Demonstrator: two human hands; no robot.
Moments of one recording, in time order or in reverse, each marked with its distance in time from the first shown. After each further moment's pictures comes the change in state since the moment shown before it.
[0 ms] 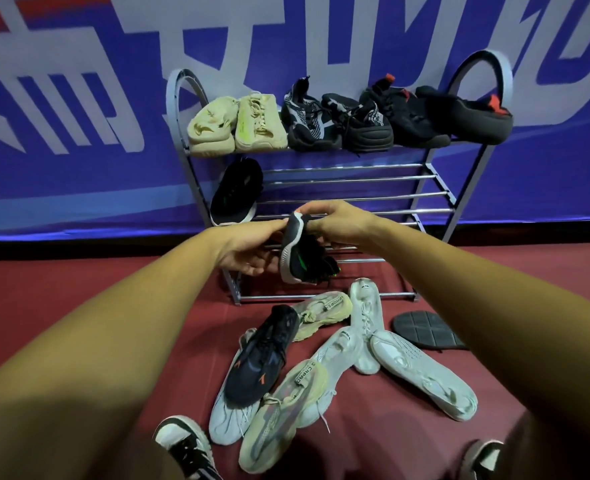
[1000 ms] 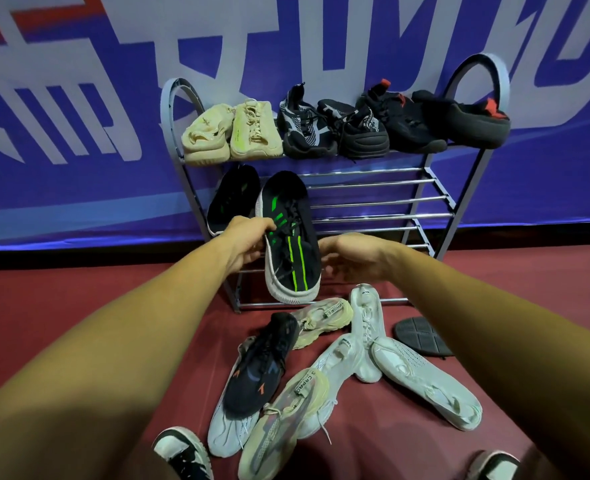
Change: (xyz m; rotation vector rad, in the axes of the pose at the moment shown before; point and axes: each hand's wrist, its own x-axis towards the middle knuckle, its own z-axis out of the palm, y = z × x) left_hand 0.021 0.010 0.006 -0.326 0.463 0.158; right_hand -0.004 0.040 -0.010 0.334 -0.159 0.408
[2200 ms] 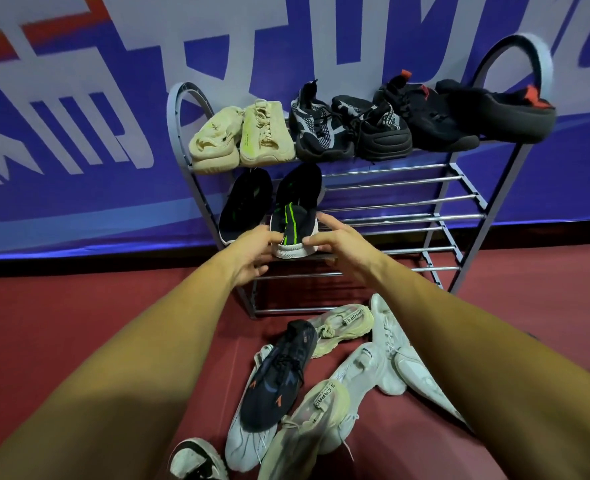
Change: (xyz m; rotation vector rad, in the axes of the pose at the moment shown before) left_hand 0.012 -0.005 -0.008 0.048 -0.170 -0.069; right_hand 0.050 -0.012 0.023 0.175 0.108 -0.362
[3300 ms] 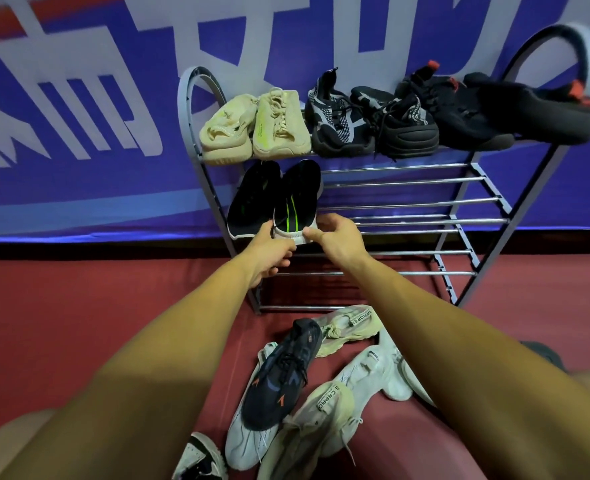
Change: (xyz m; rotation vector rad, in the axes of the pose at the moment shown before) left_hand 0.035 -0.021 0.003 0.124 0.131 0.055; right_hand 0.041 0.019 0.015 -0.423 0.332 -0.166
